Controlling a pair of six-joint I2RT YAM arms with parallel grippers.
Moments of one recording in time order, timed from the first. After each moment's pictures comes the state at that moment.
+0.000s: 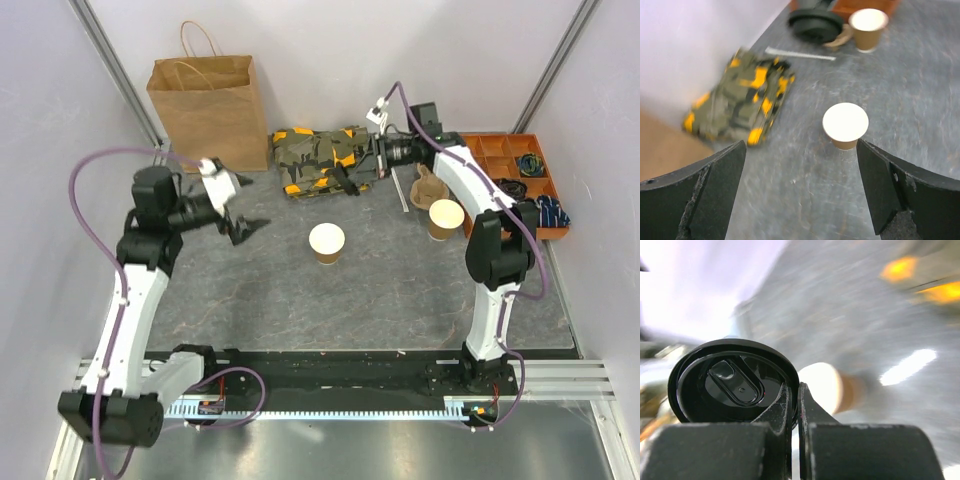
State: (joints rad) left arm -0.03 1.05 1.13 -0.40 0.95 0.50; right arm 0.23 2.04 1.87 -0.58 -1.07 0.16
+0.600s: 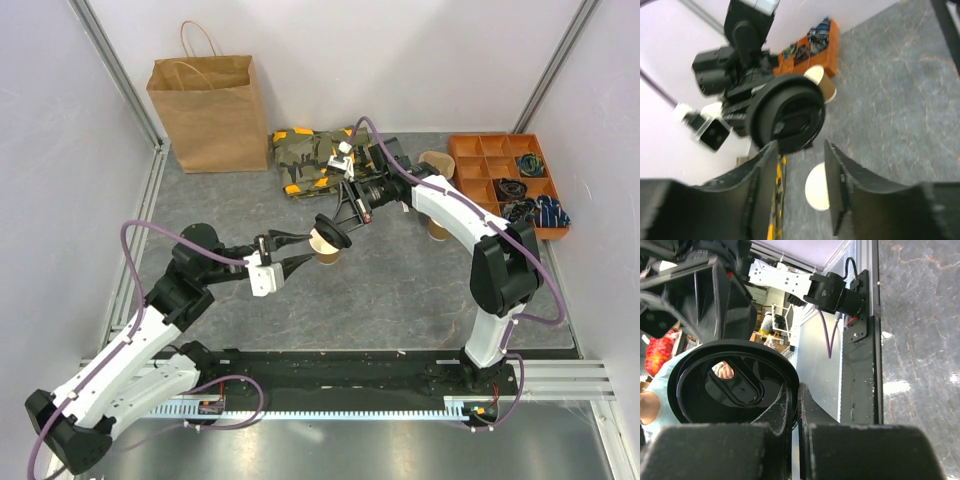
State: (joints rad) left arm -0.60 0.77 0.77 -0.04 0.76 0.76; right arm 0.47 1.83 1.53 -0.59 -1.45 0.23
